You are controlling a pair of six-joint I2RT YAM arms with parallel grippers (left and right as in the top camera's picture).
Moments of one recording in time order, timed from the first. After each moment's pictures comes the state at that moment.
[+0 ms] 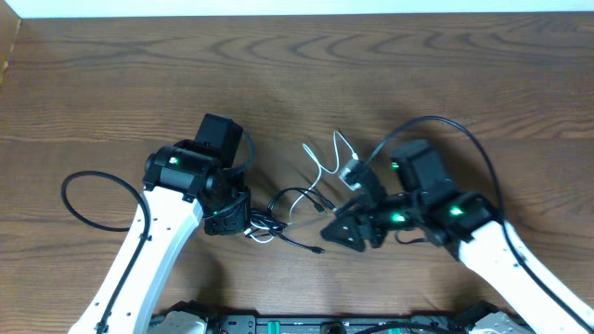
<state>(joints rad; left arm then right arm) -0.30 1.31 1.15 -1.32 0.17 -1.93 0.54 1.22 0.81 -0.55 -0.83 0.11</state>
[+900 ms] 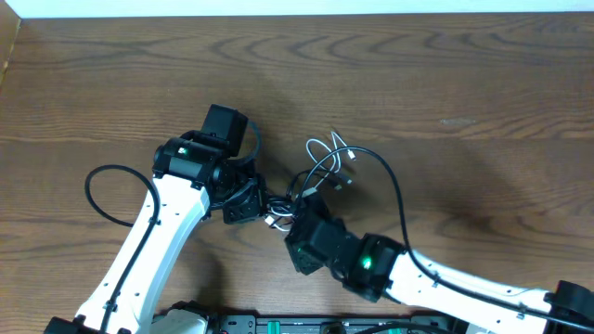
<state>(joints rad) -0.30 1.37 1.15 -1.19 0.35 -2.04 1.12 1.42 0.81 -0.34 0.13 0.65</state>
